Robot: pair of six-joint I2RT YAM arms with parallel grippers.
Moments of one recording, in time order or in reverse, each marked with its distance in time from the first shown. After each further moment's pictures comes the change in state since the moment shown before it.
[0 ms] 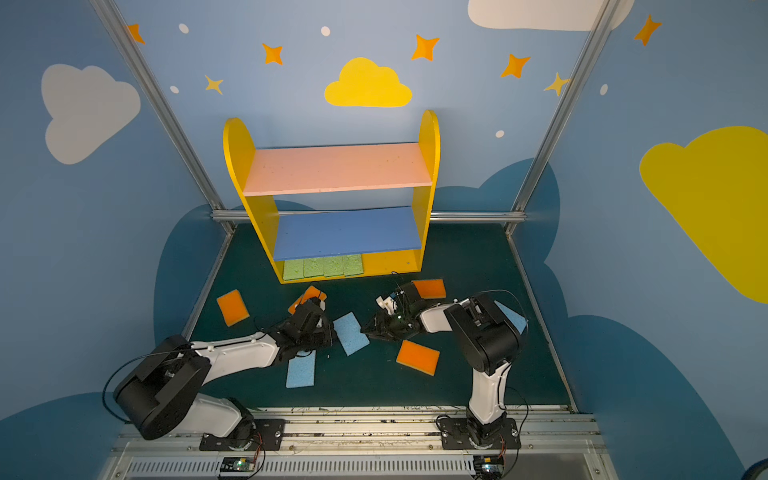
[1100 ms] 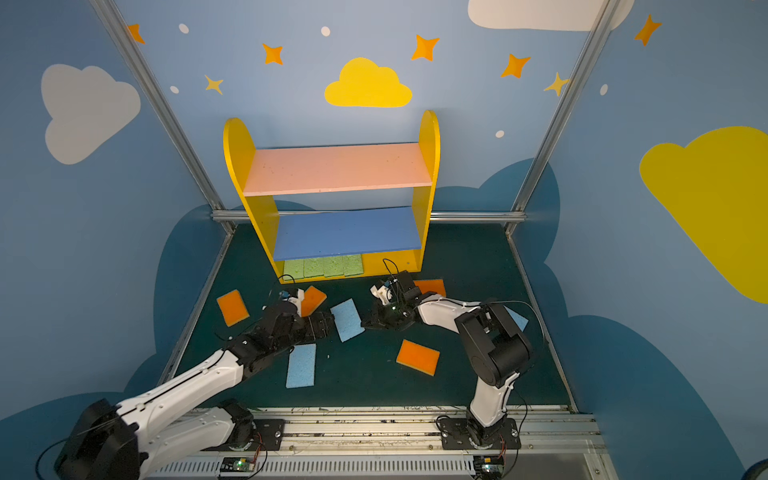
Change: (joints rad) left arm 0.052 -0.487 -0.034 -0.211 -0.105 0.060; right arm 0.019 -0.100 0.164 -0.240 0.096 -0.092
